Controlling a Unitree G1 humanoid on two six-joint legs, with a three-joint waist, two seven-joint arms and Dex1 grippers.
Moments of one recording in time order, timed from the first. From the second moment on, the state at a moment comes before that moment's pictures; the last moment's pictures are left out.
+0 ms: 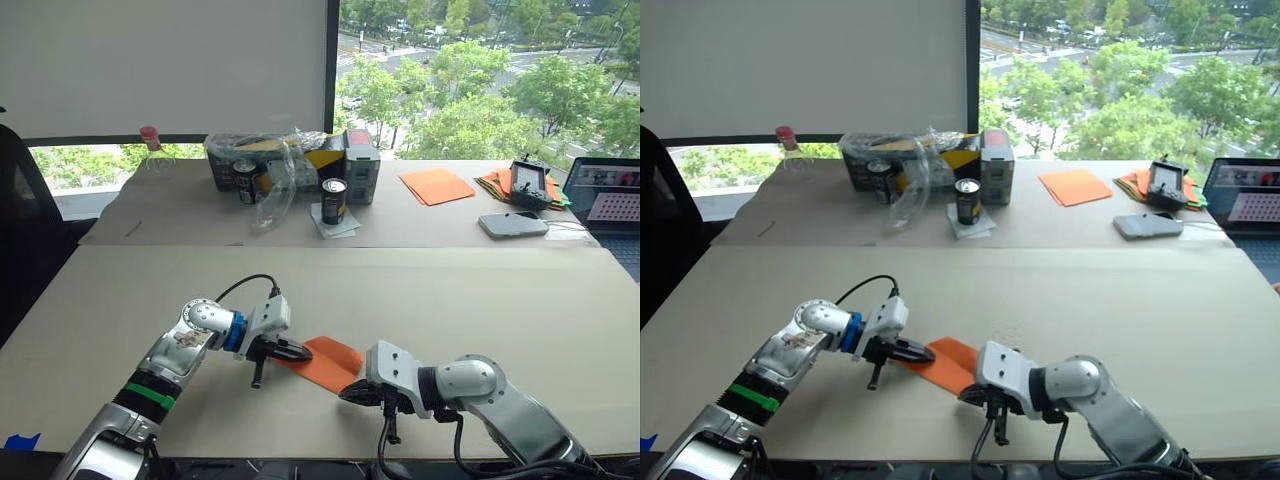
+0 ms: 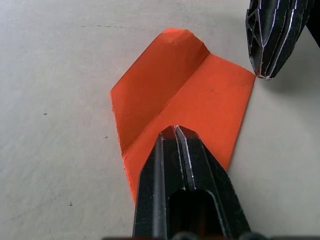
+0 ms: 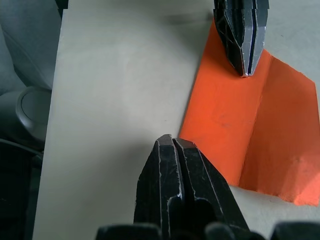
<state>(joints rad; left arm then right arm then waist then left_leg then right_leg) -0.50 0.59 -0.33 0.18 -0.21 0.26 -1.34 -0.16 -0.66 0.39 -0.53 0.14 0.56 0.95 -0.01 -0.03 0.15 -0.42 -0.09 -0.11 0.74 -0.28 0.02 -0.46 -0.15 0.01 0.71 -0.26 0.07</state>
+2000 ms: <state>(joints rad) -0.34 0.59 -0.20 0.02 -0.24 0.35 -1.14 -0.45 -0.56 0.20 -0.04 0.38 0.77 1.02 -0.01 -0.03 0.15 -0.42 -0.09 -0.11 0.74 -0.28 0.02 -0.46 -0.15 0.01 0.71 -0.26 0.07</state>
